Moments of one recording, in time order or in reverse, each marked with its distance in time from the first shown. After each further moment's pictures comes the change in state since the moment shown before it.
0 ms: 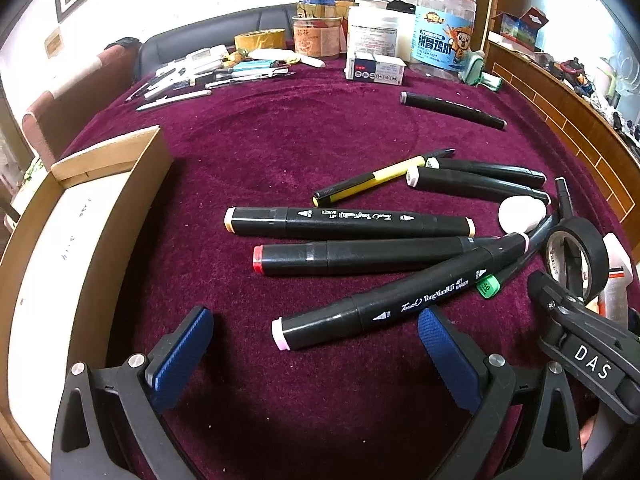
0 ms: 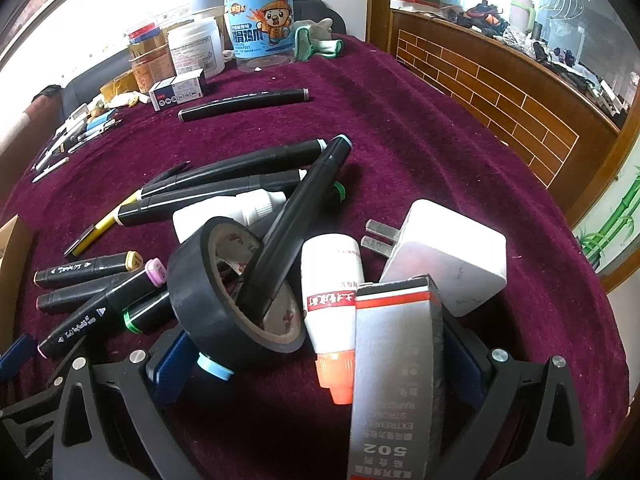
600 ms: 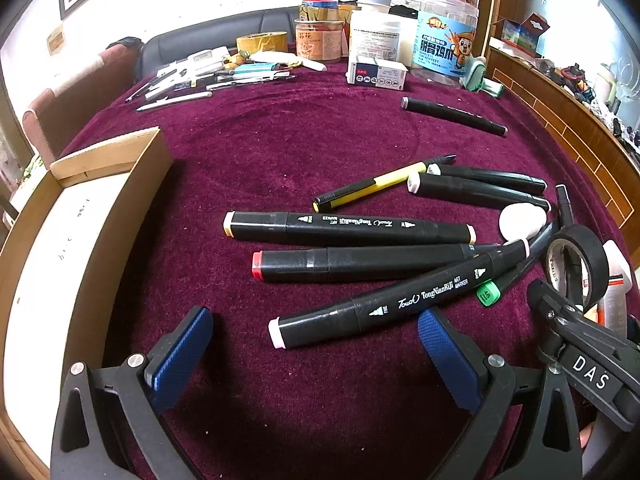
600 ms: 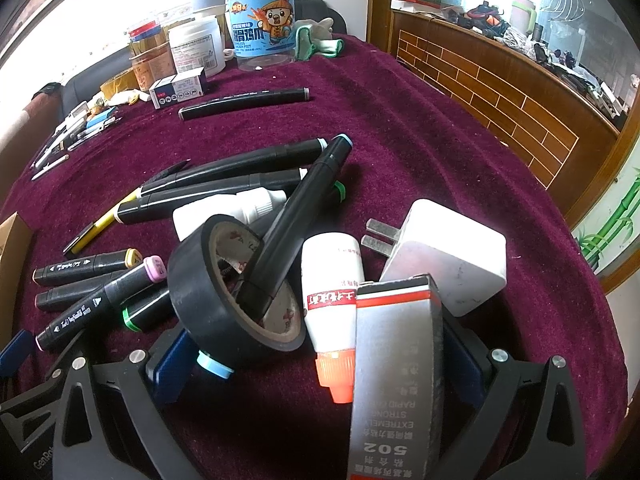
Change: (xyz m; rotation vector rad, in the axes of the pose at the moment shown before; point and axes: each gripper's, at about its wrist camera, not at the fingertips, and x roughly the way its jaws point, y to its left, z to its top) left arm 0.001 0.001 0.001 -0.014 -0.015 -0.001; right arm -0.001 0.000 0.000 -0.007 0.002 -0.006
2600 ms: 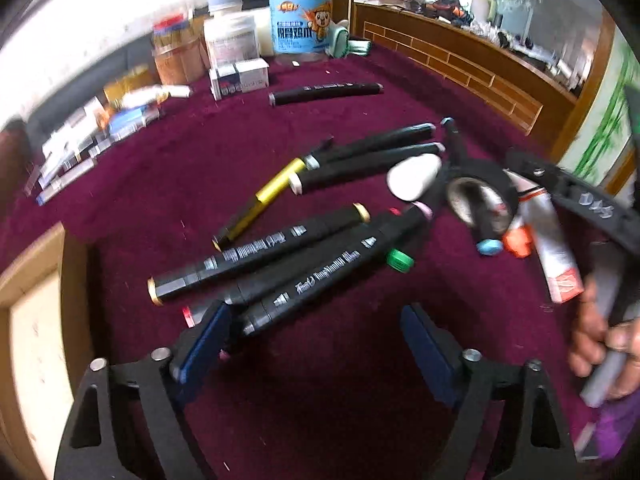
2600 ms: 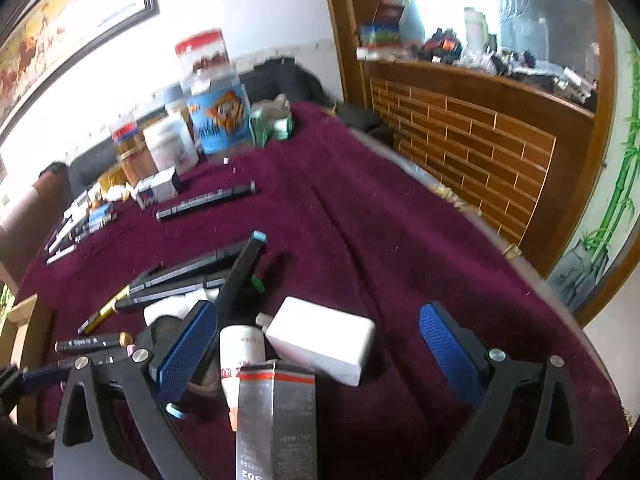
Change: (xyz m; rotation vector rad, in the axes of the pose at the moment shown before) left arm -0.017 -0.017 0.014 0.422 0.043 -0.268; right arm -0.024 -0.065 0.008 0.148 -0.218 0.068
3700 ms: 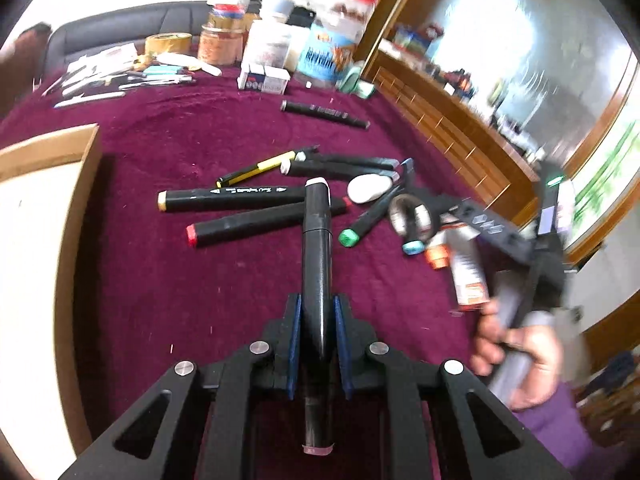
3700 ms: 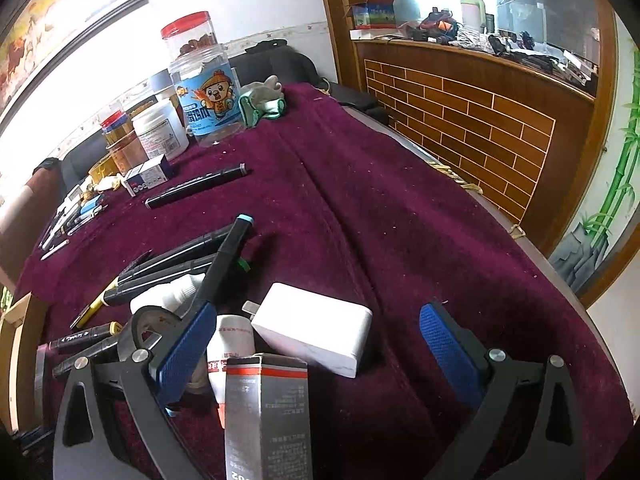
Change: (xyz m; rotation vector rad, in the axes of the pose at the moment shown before) left arm -0.067 0.020 -0.054 -0.337 -0.113 -0.261; right arm 0.007 -0.009 -0.002 0.033 0.047 -0.016
